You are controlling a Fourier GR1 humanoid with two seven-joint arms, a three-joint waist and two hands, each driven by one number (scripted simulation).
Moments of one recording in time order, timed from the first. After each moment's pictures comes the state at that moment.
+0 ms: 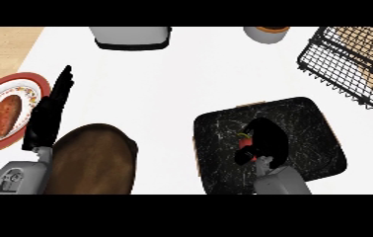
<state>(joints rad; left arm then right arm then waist) -0.16 0.36 -0.03 -1.45 -0.07 0.17 0.07 -0.17 -0.02 0.30 -1.47 0.97 0.11 1.02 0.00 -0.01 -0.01</state>
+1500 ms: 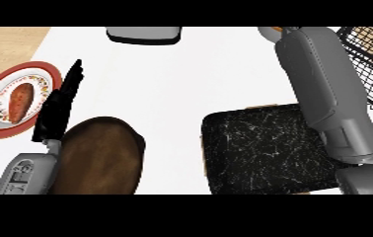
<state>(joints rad) -0.22 0.32 -0.03 -1.43 -0.10 0.13 0.07 -1.12 -0.22 -0.10 -0.76 1.16 -0.42 0.96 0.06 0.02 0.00</state>
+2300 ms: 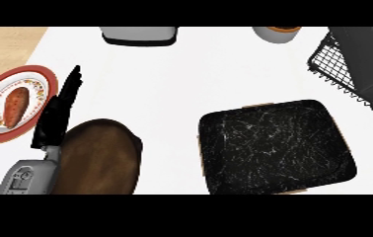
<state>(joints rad) -0.17 0.30 -0.01 -1.44 -0.12 0.12 0.05 -1.34 -0.42 -0.20 -0.40 1.19 -0.44 0.80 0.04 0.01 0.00</state>
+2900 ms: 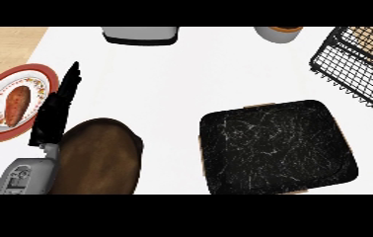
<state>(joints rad) -0.19 0.30 -0.01 -1.47 -0.13 0.11 0.08 -1.32 -0.62 -0.11 -0.22 1.33 -0.36 0.78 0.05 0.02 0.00</state>
